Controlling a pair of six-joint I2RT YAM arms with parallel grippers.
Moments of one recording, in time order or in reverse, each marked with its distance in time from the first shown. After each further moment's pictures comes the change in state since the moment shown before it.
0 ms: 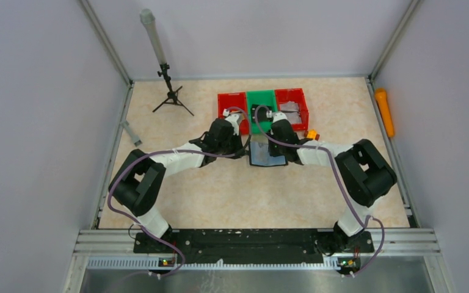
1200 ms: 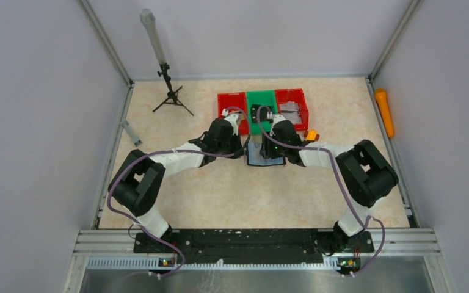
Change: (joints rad) left arm 0.002 -0.003 0.000 -0.011 -0.016 0.000; right arm -0.015 -0.027 -0.049 0.065 -0.164 0.042
